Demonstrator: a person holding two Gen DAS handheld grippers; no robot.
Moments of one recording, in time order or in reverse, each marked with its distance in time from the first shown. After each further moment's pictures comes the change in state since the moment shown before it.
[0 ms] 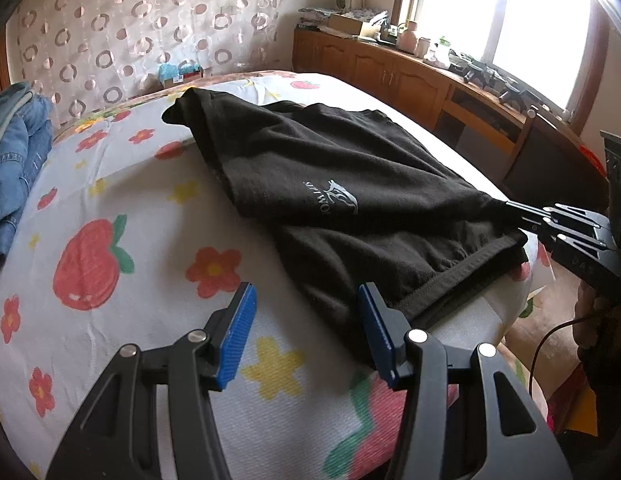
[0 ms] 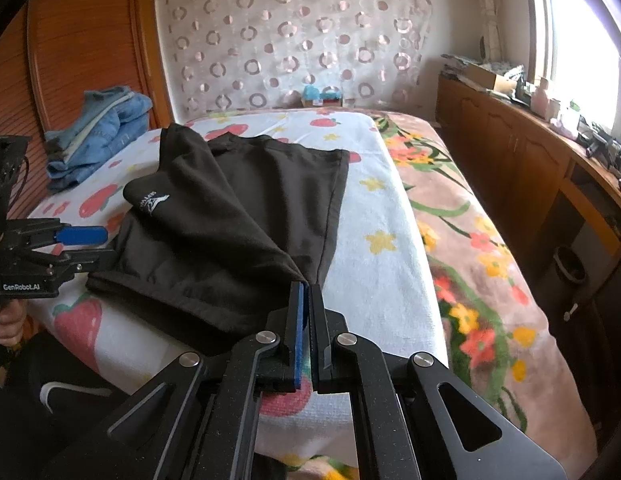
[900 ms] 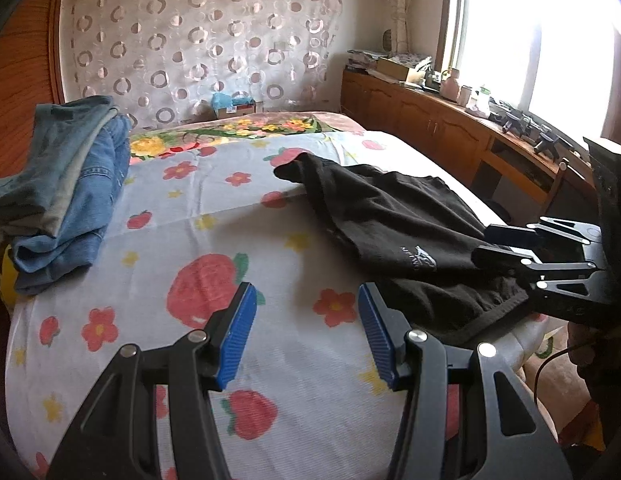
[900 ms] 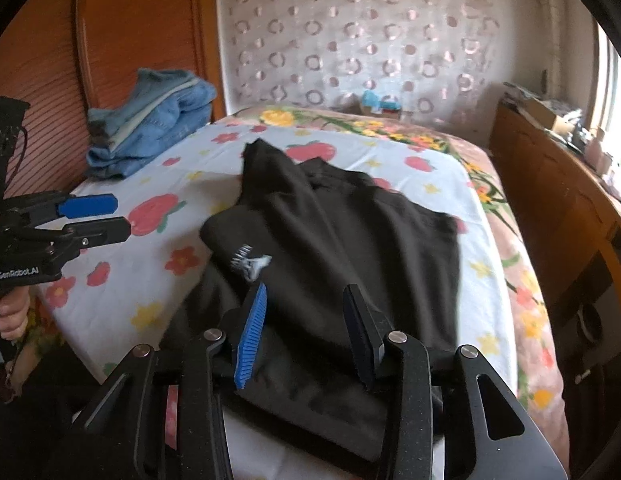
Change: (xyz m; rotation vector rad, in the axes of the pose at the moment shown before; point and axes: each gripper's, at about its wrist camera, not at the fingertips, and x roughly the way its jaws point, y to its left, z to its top) left arm -0.060 0.059 0.008 -0.084 -0.150 0.139; right arm 0.038 0.090 0.065 -0.179 0.031 0.132
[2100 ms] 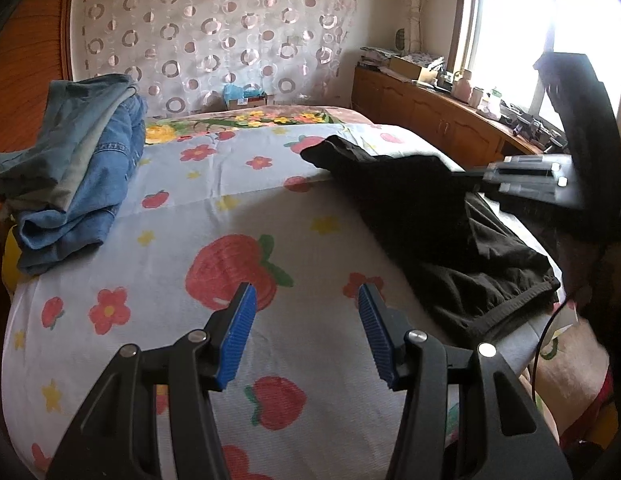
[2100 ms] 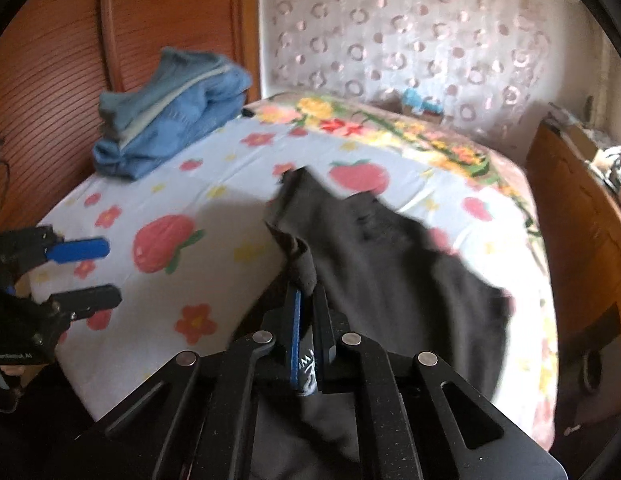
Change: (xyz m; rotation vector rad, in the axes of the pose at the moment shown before) left arm 0.003 0.015 -0.013 -0.035 0.018 0.014; right arm 0.042 0.004 0.066 -0.109 0.038 0.046
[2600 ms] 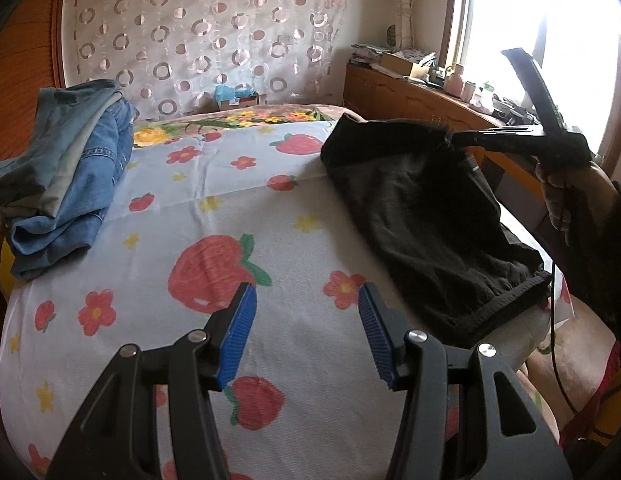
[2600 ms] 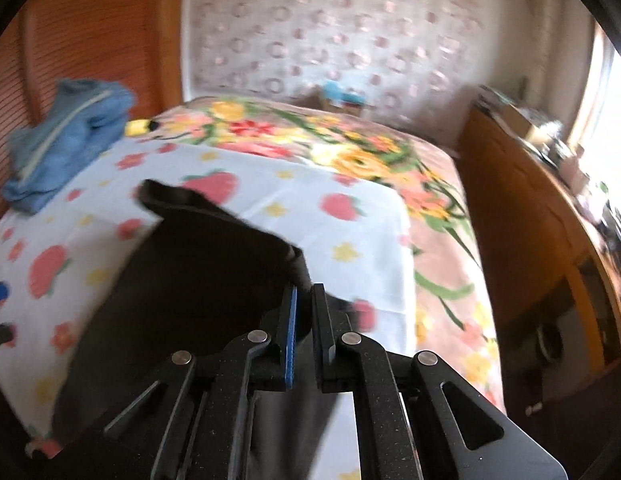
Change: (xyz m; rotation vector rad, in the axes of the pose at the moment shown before) left arm 0.002 -0.012 0.000 0.024 0.004 -0.014; right arm 0.007 -0.118 0.004 0.142 0.040 -0.232
